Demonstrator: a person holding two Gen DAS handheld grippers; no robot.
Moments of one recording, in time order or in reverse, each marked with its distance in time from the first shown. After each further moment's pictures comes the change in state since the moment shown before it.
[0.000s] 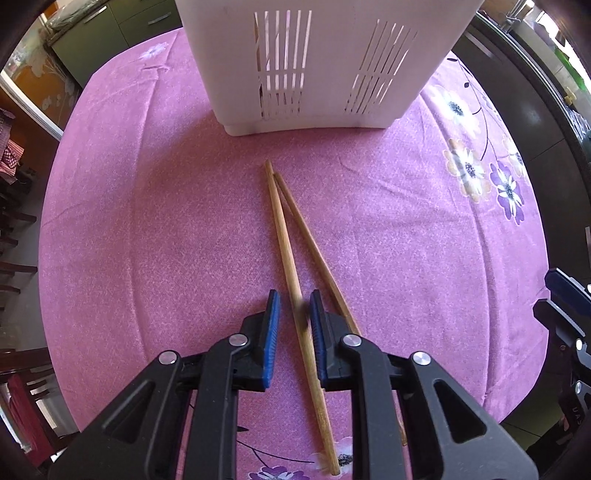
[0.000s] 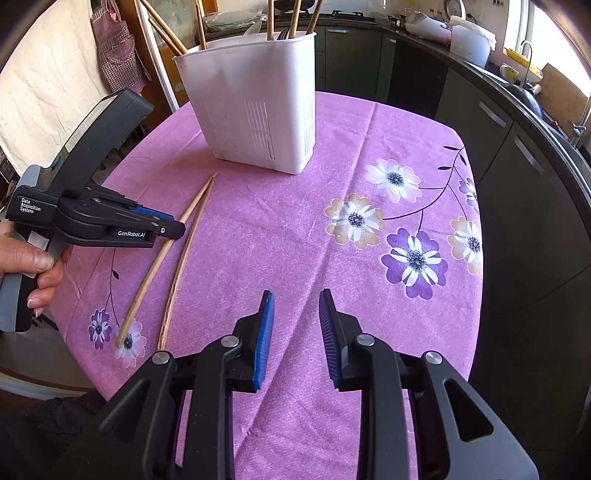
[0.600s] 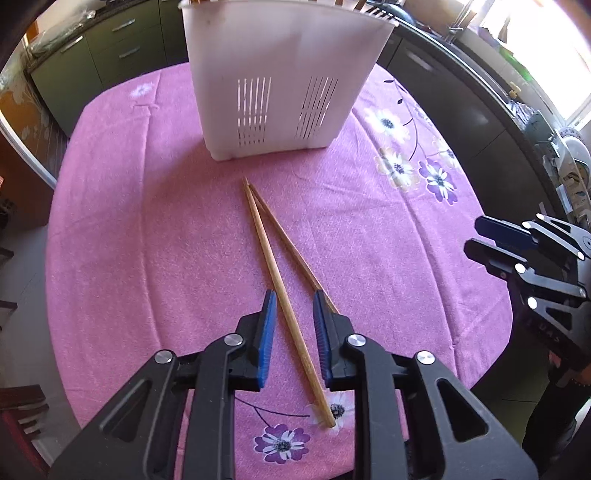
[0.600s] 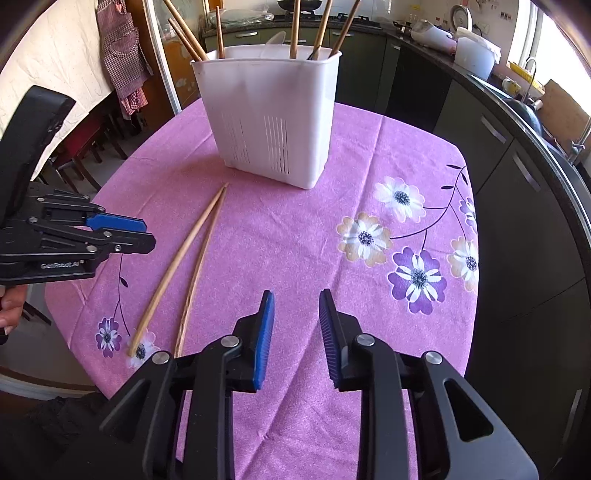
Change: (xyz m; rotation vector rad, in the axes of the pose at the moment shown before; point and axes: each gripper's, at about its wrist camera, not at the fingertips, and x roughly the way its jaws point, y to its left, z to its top) left arm -0.050 0.005 -0.036 0.087 -0.114 -0.146; right arm -0.007 0.022 0.008 -0.033 0.006 -0.040
